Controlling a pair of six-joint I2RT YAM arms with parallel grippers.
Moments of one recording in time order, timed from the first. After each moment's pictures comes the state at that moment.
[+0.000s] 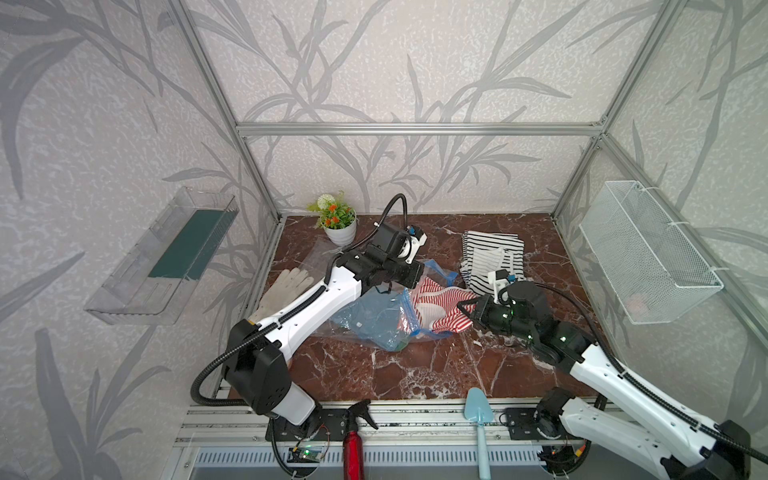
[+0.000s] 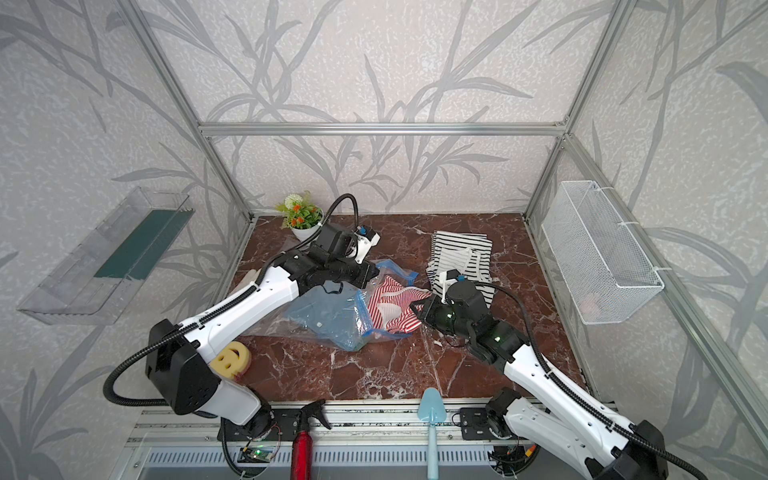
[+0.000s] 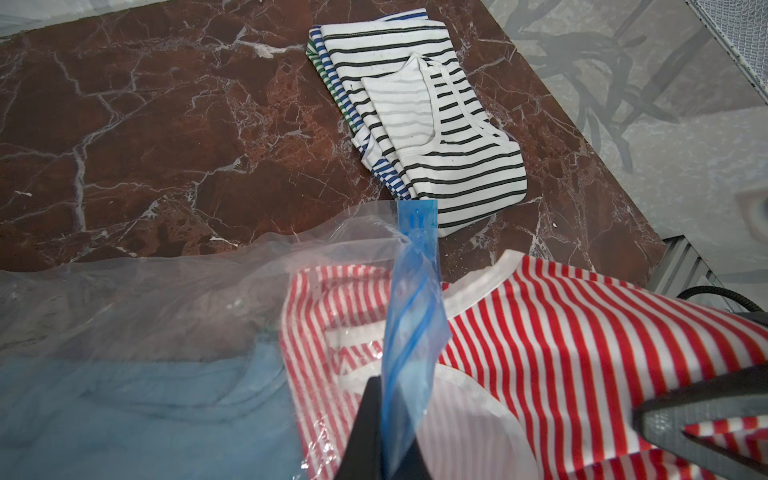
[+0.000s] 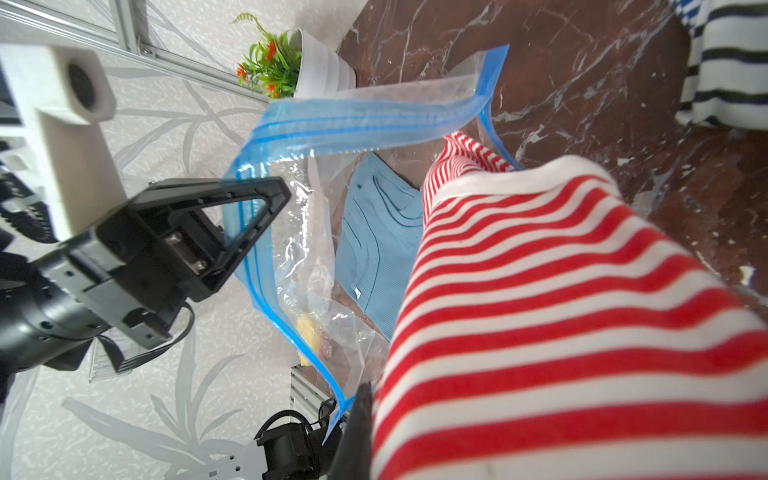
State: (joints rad) left arm -0.62 1.54 1.37 -0.60 0.25 -0.18; right arm 0.64 0.86 0.71 -0.34 -0.22 1.10
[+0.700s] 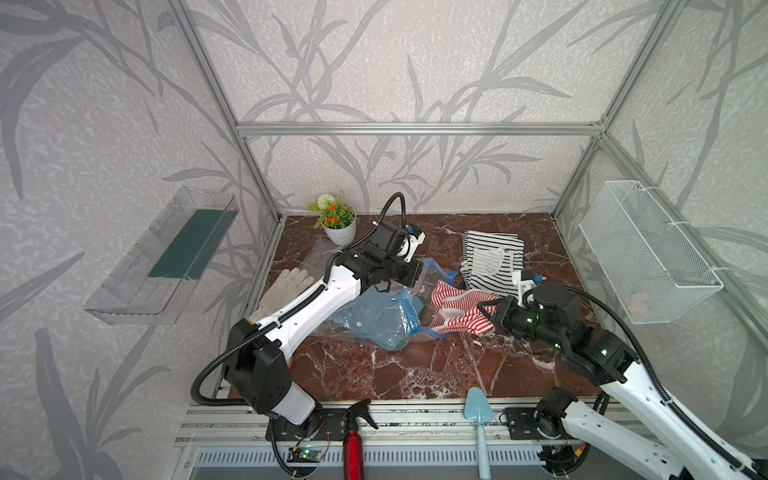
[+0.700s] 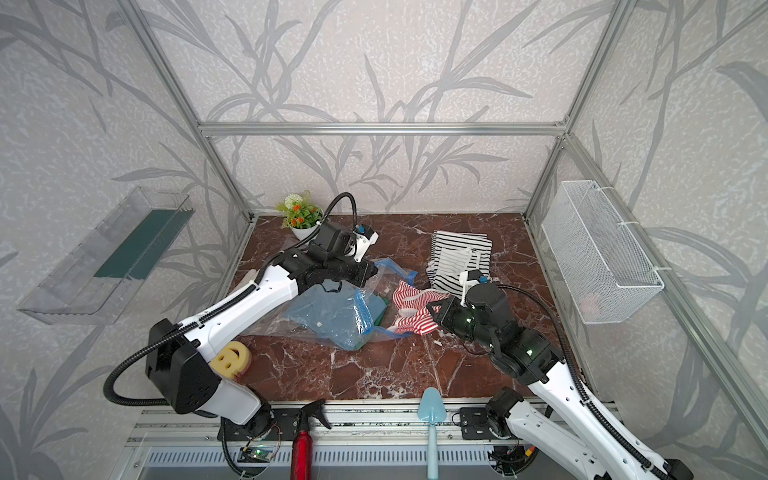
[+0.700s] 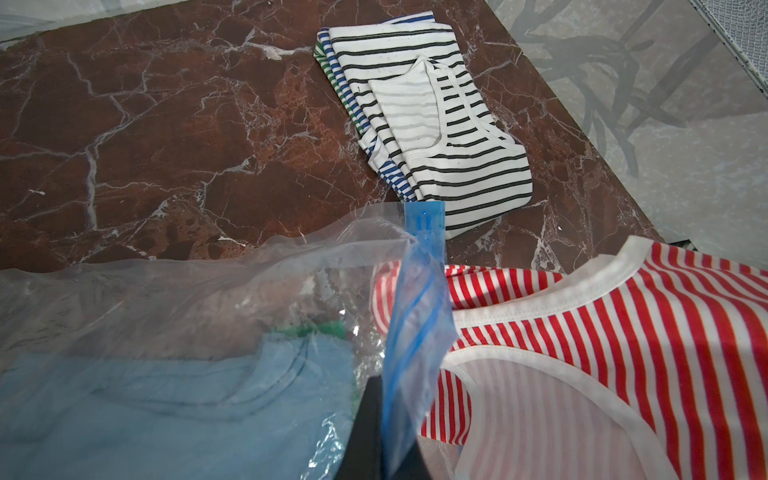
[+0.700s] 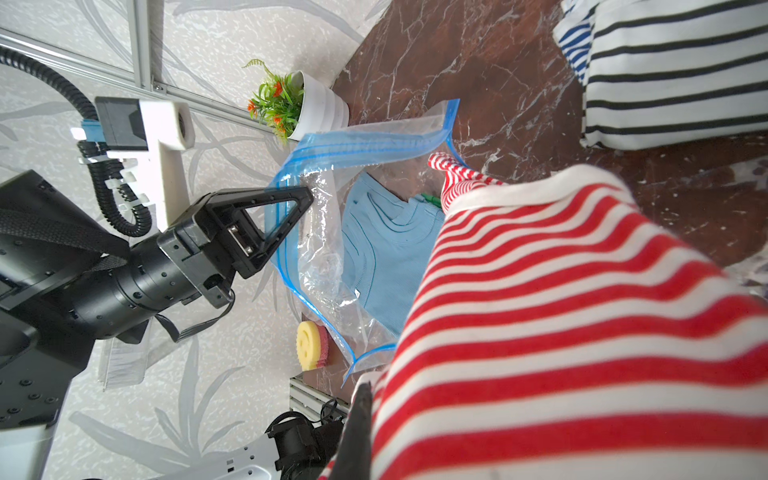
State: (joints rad) left arm -0.61 1.54 1.37 -0.61 0.25 -0.18; right arm 0.63 0.73 0.86 -0.65 -0.13 1.11
